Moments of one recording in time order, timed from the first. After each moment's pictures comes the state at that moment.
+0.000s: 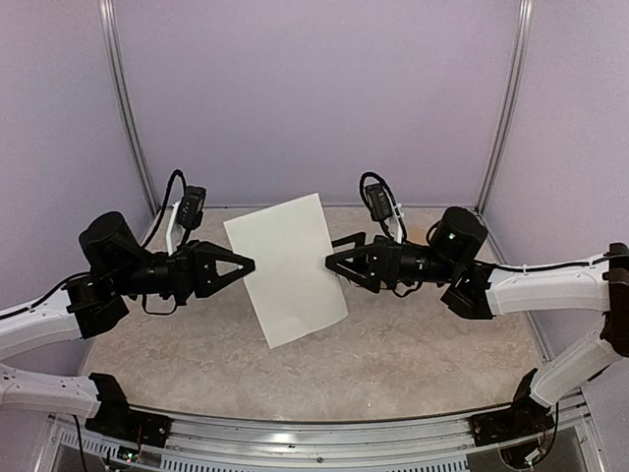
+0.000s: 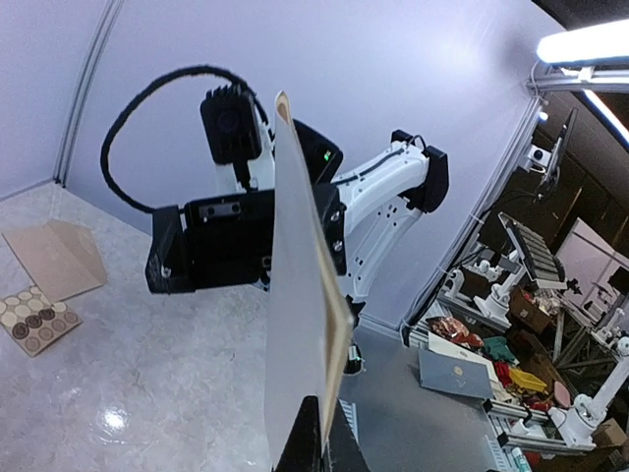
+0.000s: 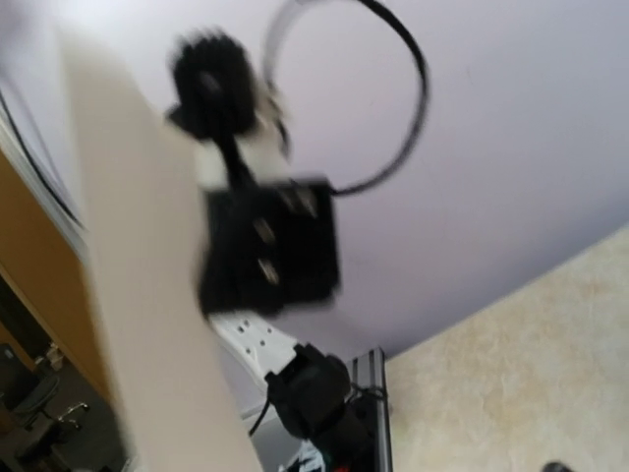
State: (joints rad) left arm -0.79 0.93 0.66 0.37 0.71 -0.51; right arm 0.86 1.42 0.81 0.85 -0.72 0.69
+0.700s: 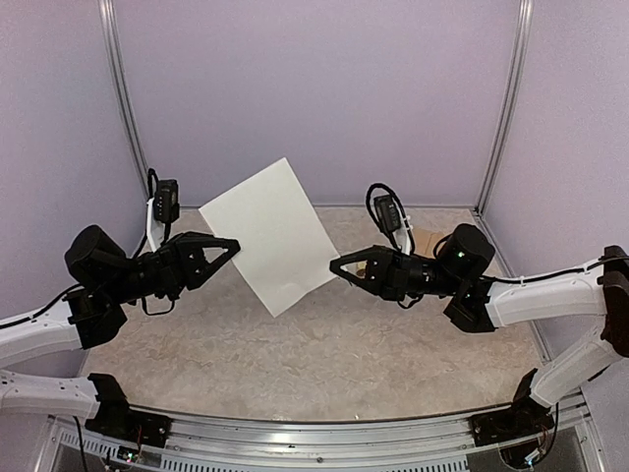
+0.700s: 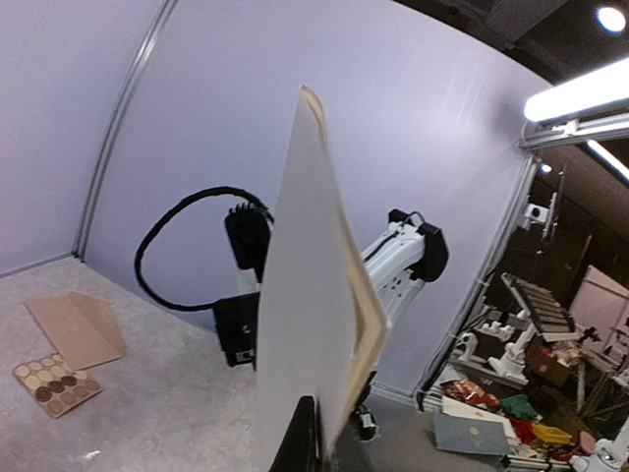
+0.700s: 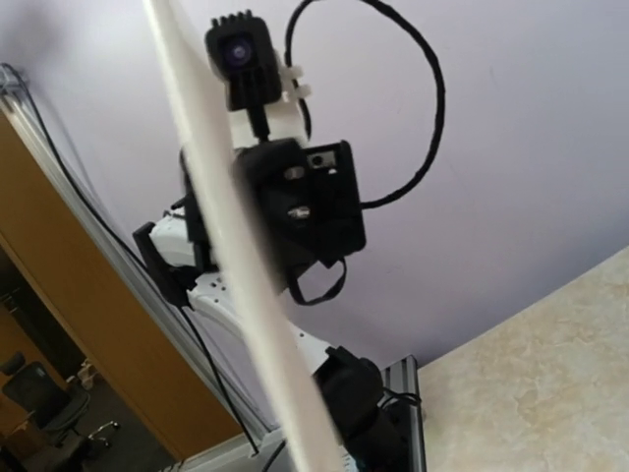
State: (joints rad) left arm -0.79 0.88 0.56 0.65 0.58 -0.61; right arm 0.87 1.42 0.68 1.04 -0.71 0.79
